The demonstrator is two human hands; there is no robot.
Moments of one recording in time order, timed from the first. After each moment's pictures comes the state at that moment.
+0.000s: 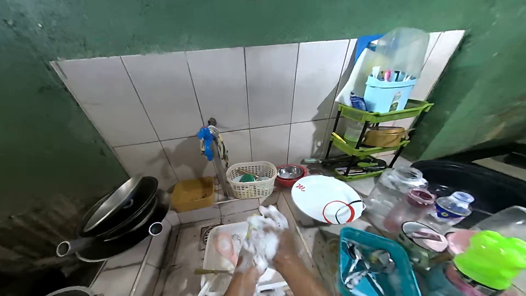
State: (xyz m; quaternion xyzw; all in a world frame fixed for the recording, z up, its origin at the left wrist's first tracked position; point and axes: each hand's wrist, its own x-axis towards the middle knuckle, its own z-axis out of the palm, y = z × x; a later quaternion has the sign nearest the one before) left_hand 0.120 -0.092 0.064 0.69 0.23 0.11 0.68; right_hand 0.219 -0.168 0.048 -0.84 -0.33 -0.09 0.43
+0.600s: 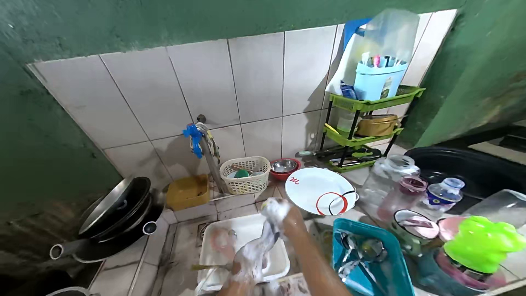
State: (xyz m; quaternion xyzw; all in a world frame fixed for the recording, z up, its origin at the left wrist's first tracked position) left_hand 0.150 -0.092 0.043 0.81 0.16 0.05 0.57; right_hand 0.270 -0.198 0.089 -0.89 -0.20 0.12 0.39
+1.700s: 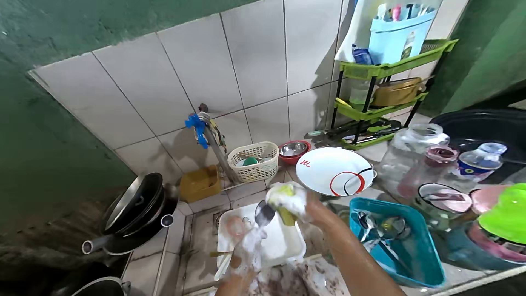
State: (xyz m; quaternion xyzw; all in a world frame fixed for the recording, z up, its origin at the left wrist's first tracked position) left_hand 0.119 -0.059 0.037 0.81 0.12 0.12 0.56; right_hand 0.274 -0.208 0.086 -0.79 -0.25 0.18 0.53
